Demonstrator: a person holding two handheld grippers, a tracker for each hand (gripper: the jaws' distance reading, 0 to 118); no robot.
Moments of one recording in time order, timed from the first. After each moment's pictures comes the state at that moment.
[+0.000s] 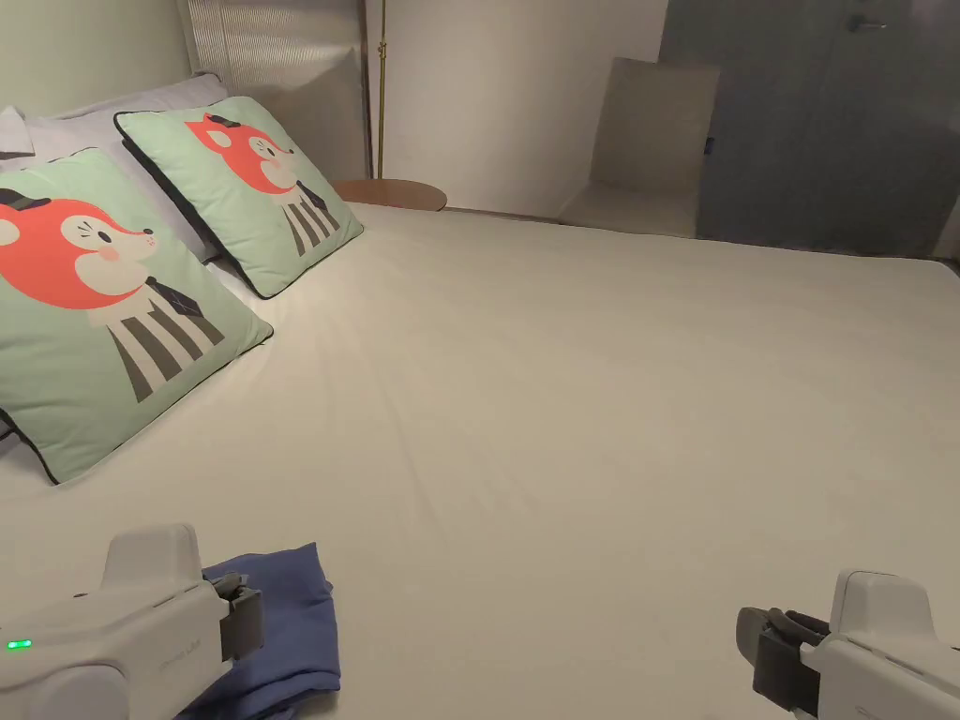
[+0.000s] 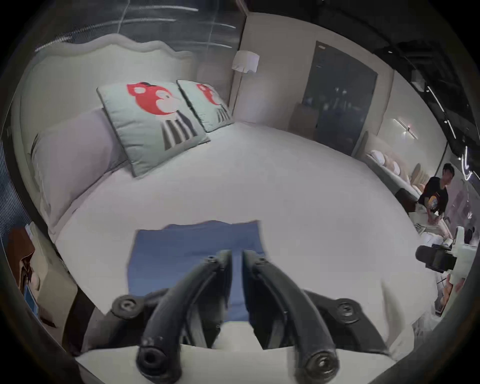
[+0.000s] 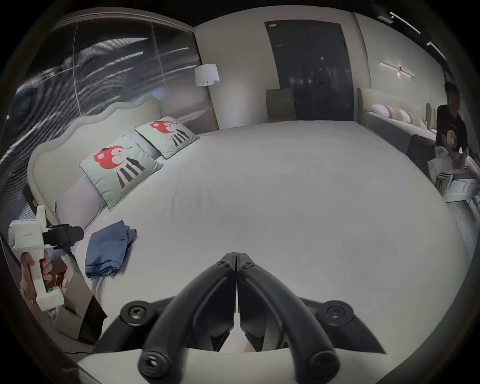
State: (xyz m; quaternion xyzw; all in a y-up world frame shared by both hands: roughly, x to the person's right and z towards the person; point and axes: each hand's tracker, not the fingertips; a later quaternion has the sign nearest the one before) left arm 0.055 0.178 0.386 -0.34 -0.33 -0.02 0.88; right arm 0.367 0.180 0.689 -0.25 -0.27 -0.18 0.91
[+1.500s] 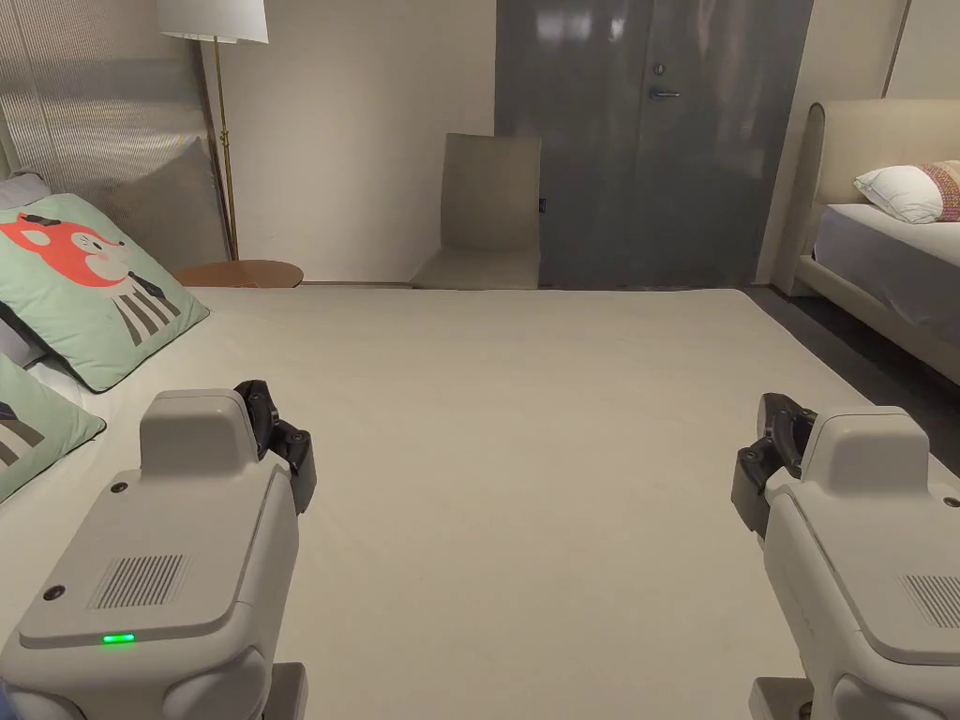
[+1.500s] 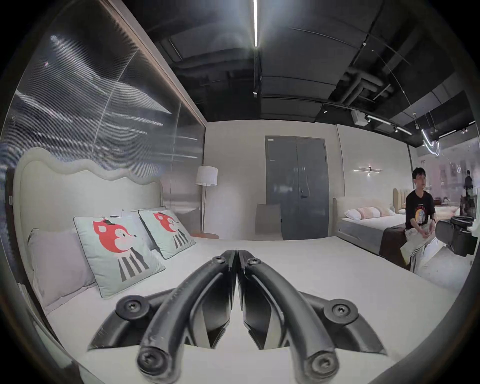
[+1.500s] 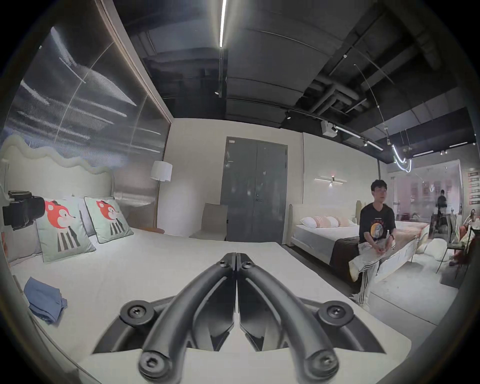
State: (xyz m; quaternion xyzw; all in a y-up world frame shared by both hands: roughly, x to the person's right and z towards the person) left arm 0.178 0.289 0.527 0.02 -0.38 0.02 0.92; right arm 0.373 0.287 0.784 0.02 -0.47 0.05 0.88
